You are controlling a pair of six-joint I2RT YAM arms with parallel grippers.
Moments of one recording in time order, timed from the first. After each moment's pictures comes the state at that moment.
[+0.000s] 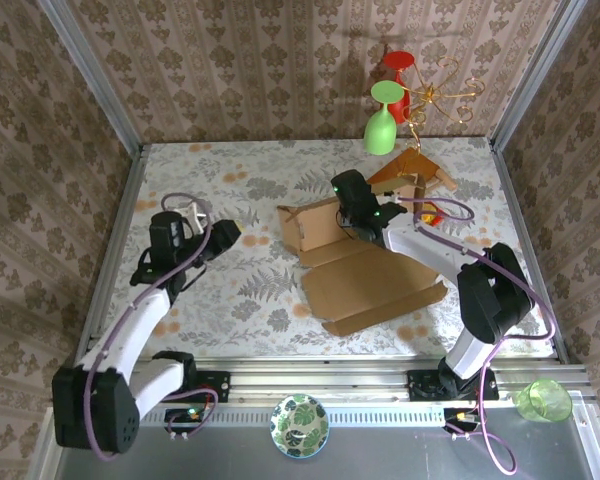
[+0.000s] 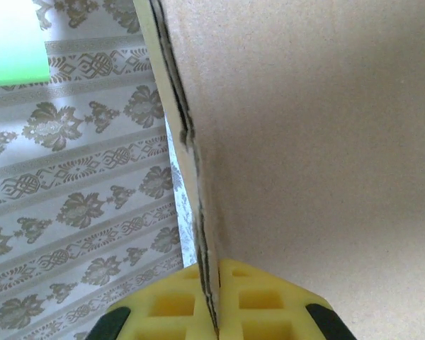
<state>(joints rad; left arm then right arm) -0.14 1.09 0.61 -0.08 0.57 -0.71 0.58 1.68 1.20 -0.20 0.47 1.99</state>
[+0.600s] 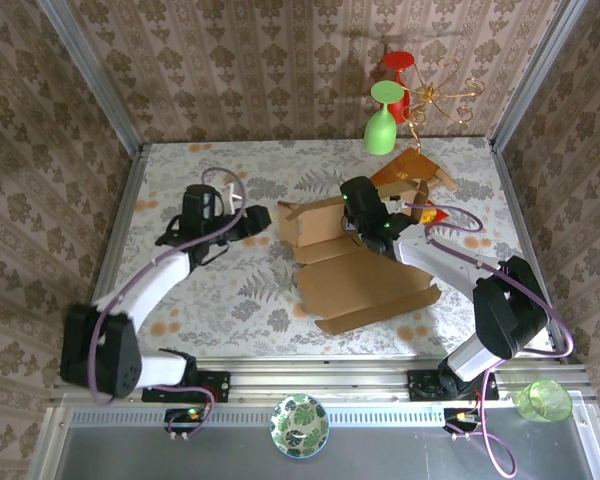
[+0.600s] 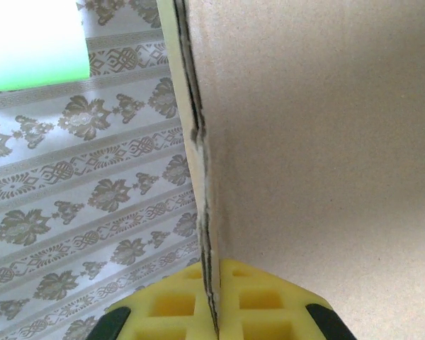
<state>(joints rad) -0.38 1.26 0.85 -0.14 0.49 -0.56 0.58 1.57 1.11 -0.16 0.46 1.99</state>
